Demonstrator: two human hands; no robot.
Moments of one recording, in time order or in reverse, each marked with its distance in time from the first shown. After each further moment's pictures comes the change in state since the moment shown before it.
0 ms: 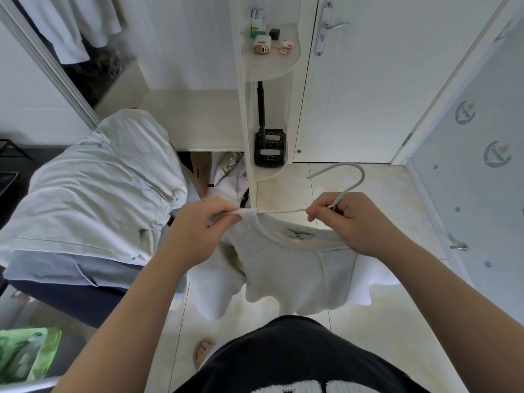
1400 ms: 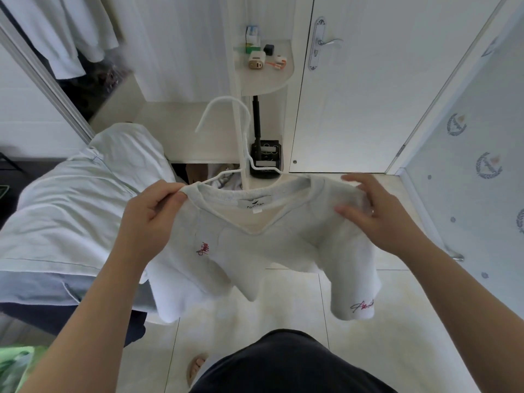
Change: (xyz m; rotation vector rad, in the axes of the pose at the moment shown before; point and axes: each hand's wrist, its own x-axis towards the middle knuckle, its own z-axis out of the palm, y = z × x) left_hand 0.023 -0.026 -0.039 -0.069 0.284 0.027; right_hand 0.013 0.052 -0.049 -0.147 0.244 0.006
